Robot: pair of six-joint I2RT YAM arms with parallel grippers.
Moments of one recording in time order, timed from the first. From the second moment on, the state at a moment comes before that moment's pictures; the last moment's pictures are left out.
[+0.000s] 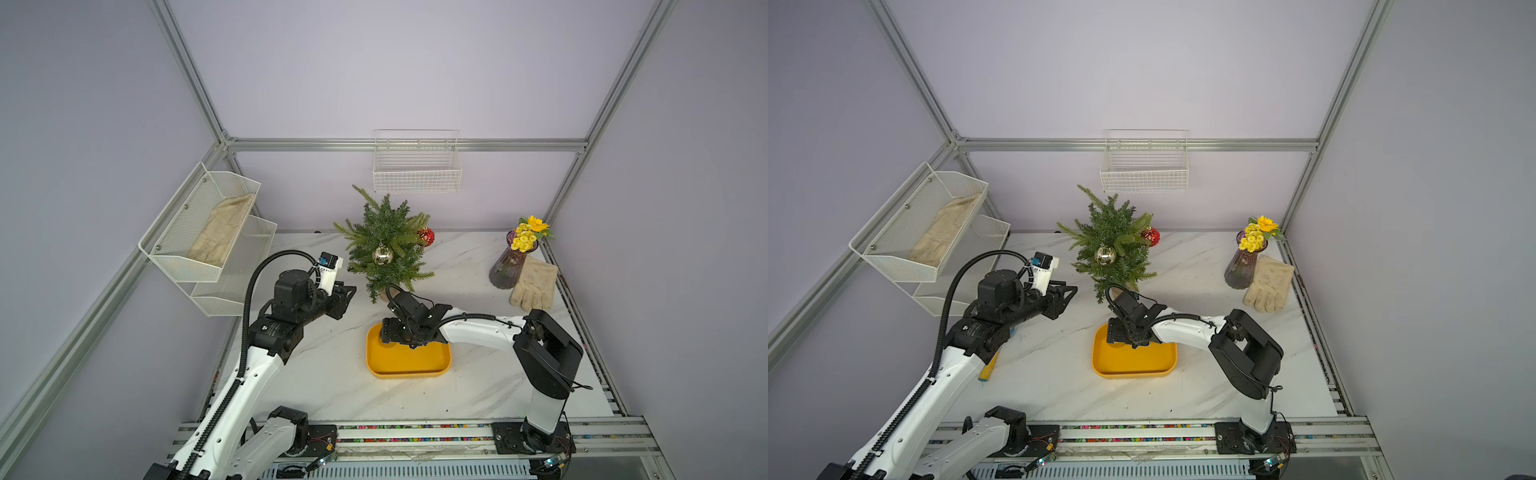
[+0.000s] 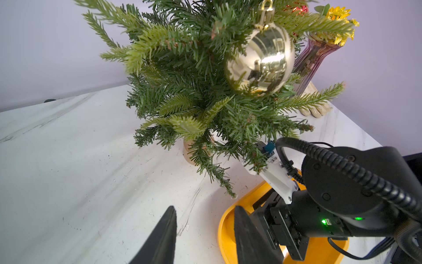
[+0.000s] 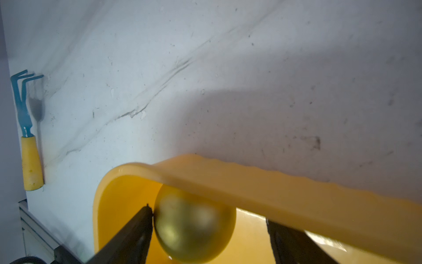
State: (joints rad) left arm -0.24 0.95 0.92 -0.44 0.31 -0.01; right arm 0.90 1.84 1.20 -0.37 -0.02 0.91
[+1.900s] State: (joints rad) left arm -0.24 0.95 0.92 -0.44 0.34 -0.01; right arm 0.88 1.52 1.05 -0.48 0.12 0.75
